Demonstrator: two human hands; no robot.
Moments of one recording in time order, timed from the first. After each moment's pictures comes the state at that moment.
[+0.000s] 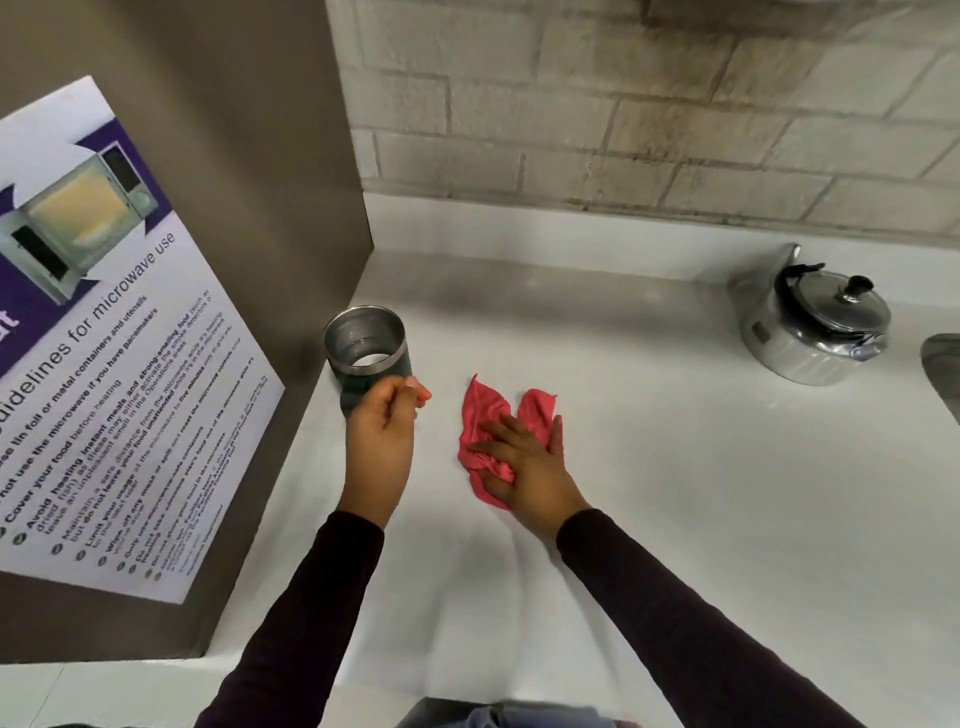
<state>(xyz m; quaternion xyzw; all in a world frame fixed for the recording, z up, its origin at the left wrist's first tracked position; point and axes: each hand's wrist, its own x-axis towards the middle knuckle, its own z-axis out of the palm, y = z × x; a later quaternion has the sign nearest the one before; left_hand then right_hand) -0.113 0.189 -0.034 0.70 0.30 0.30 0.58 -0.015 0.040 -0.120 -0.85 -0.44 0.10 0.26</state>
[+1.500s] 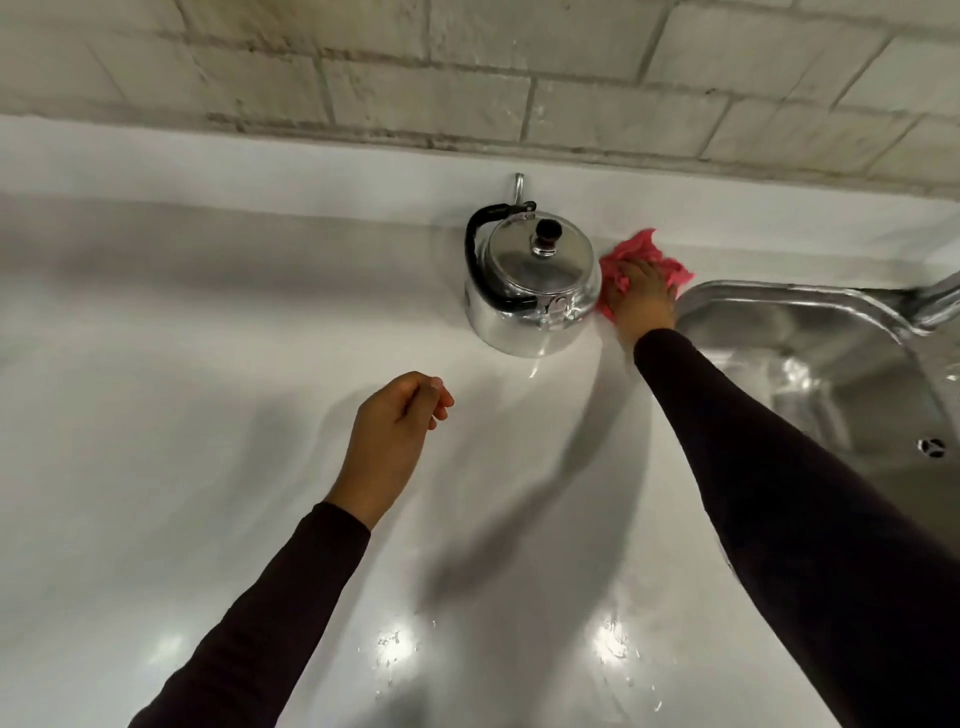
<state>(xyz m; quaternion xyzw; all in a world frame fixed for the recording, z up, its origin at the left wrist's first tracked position) 0.135 -0.130 -0.077 0.73 0.24 0.14 0.63 0.418 -0.308 -0.114 -0.96 -0.12 0.01 0.24</state>
